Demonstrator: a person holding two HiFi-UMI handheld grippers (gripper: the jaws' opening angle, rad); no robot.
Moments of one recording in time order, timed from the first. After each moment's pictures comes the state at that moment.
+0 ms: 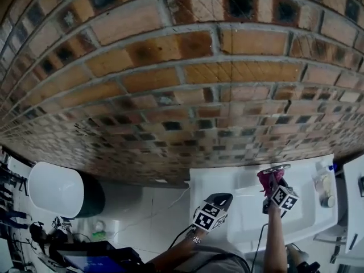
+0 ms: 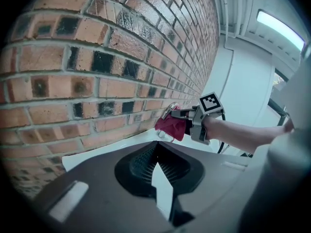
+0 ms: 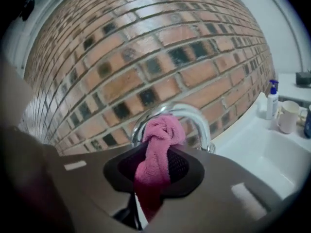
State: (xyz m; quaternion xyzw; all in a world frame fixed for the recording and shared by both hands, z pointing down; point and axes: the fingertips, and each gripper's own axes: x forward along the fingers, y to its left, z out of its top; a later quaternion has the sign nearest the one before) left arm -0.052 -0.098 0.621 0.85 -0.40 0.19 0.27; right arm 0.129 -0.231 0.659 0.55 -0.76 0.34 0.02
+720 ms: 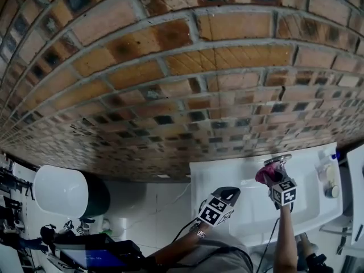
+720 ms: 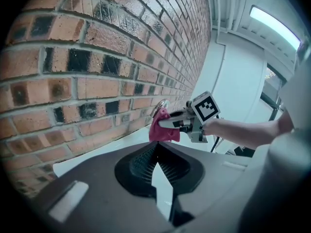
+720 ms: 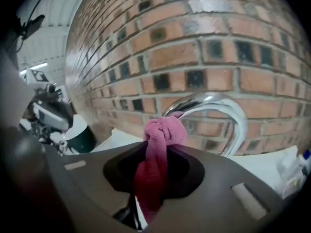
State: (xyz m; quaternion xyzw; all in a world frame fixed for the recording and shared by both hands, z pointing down) left arm -0.021 -0.097 0.620 0.87 -0.37 0.21 0.25; right arm 0.089 -0.201 0.679 0.38 -0.87 0.18 0.25
